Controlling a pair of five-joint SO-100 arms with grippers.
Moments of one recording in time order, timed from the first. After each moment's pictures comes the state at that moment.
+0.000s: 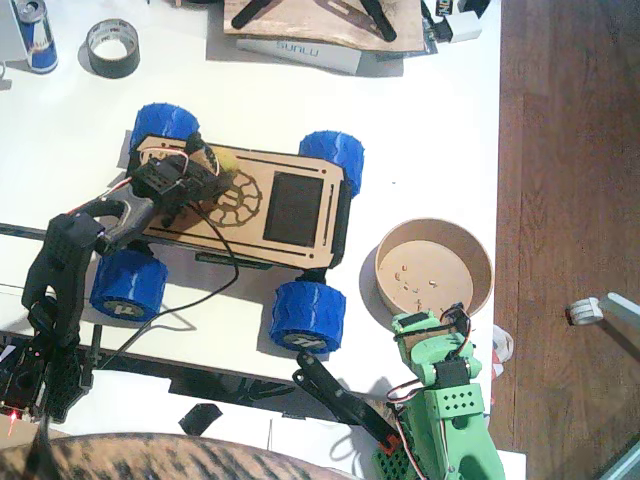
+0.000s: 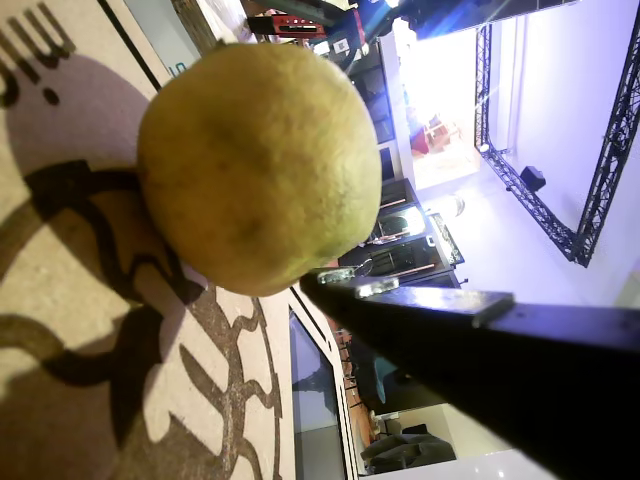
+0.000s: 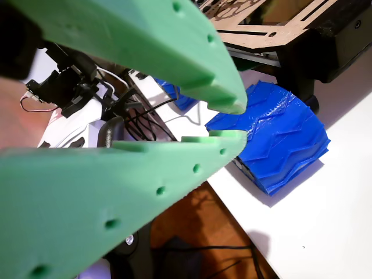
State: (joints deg) arm 0 25.1 59.6 86.0 20.5 -75.9; arm 1 -22.6 185.6 168.0 67.4 -7.6
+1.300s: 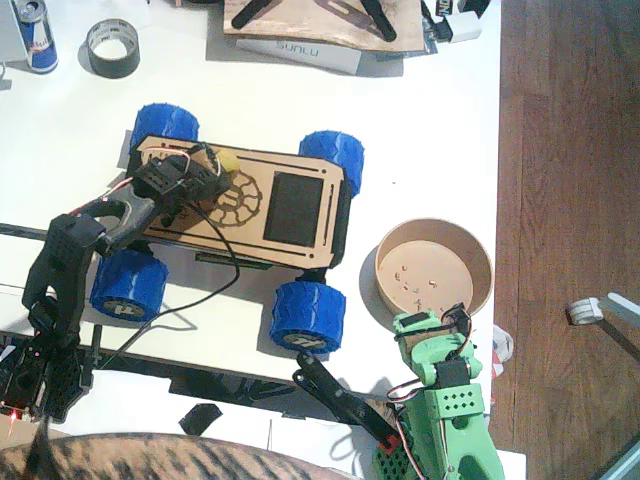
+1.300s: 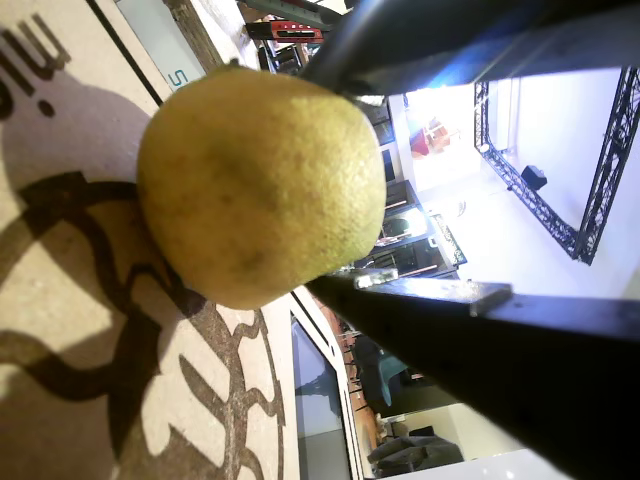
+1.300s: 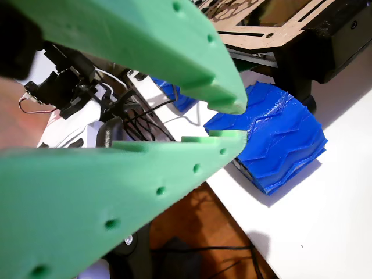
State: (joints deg) arm 0 26.0 60.0 85.5 20.9 -75.8; arm 1 -22.1 185.6 168.0 67.4 -7.6
